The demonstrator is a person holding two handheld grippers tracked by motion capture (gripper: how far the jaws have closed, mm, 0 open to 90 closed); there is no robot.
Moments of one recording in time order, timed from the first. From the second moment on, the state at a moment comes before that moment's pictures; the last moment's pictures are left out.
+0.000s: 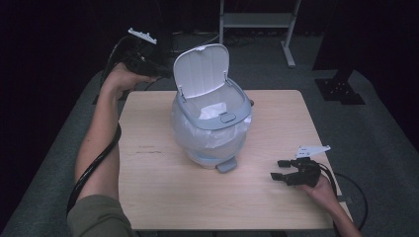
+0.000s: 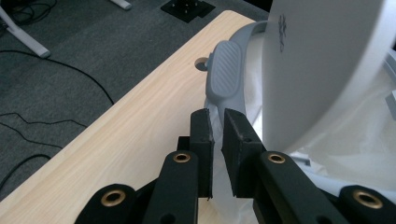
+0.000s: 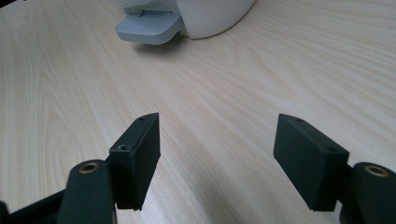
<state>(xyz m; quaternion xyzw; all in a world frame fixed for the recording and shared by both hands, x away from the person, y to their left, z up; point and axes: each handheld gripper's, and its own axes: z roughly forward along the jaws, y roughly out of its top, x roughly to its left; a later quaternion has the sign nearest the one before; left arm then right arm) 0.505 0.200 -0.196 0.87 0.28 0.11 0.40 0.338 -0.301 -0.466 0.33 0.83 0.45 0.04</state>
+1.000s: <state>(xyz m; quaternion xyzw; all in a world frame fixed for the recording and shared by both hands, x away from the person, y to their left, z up) 0.497 0.163 -0.179 0.88 0.23 0.08 0.40 0.337 -0.299 -0.464 0.33 0.83 0.45 0.04</state>
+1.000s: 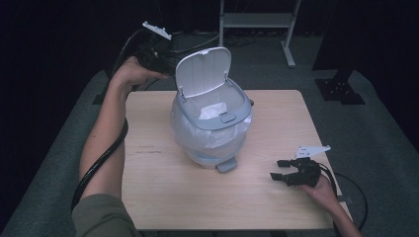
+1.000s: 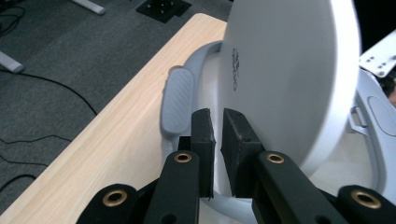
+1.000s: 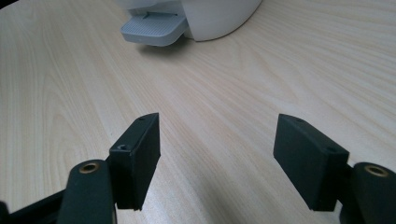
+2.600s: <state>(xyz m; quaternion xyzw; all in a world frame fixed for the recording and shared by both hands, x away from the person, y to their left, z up) 0.463 0.113 -0.179 0.92 0.15 0.08 0.36 0.336 -0.292 -0.465 0.32 0.83 0.45 0.04</state>
